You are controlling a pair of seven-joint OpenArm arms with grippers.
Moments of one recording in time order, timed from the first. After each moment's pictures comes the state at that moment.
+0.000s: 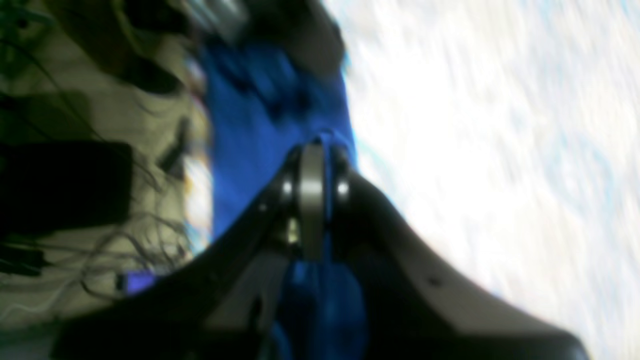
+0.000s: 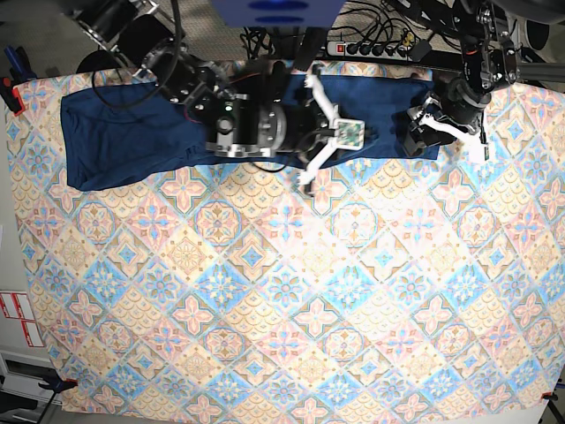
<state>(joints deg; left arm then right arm) 27.9 -12.3 -20.2 97.3 -45.8 -9.2 39.1 2.7 10.3 -44.8 104.2 10.1 41.5 -39.1</state>
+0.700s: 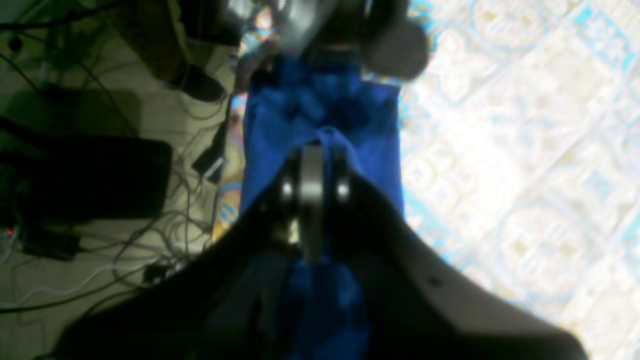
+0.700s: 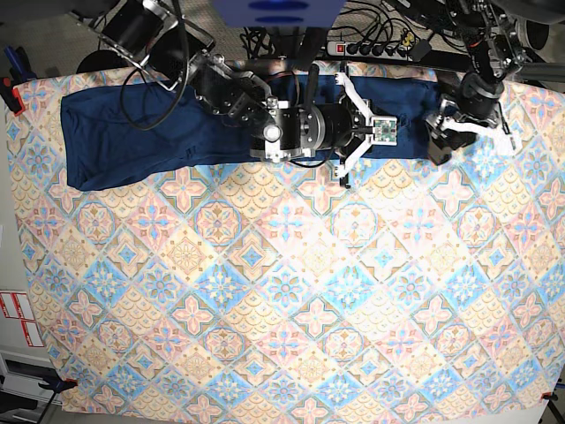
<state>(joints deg) 28.2 -4.4 -32.0 102.8 -46.0 -9.1 39.7 6.9 4.8 -50.1 92.3 9.2 41.1 -39.1</state>
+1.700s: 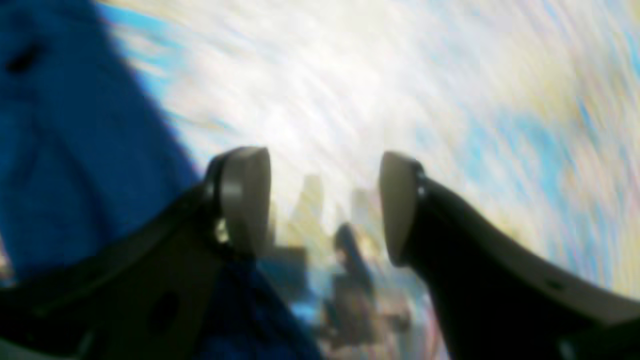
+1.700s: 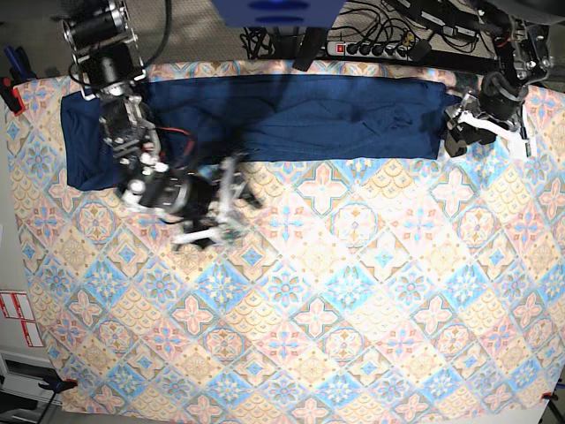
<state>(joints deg) 31.2 -15.8 -30.8 104.9 -45.9 -9.6 45.0 2.3 15.9 -10.8 93.0 9.2 40.7 -39.3</state>
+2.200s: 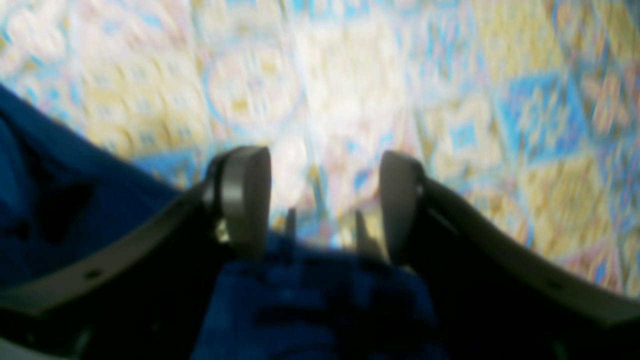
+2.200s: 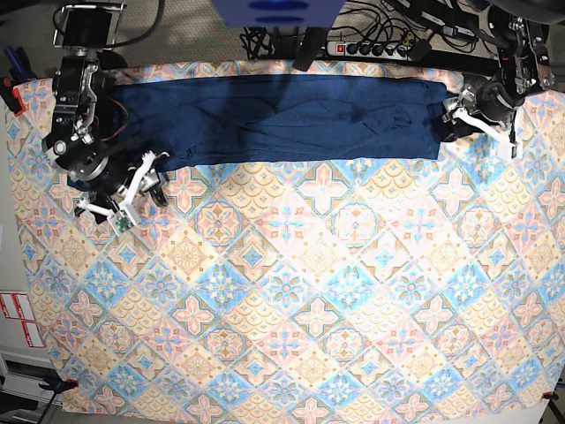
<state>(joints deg) 28.5 -21.5 -23.9 94.2 -45.8 -9.7 47.4 -8.9 15.6 13.4 98.1 9.5 41.1 -40.0</state>
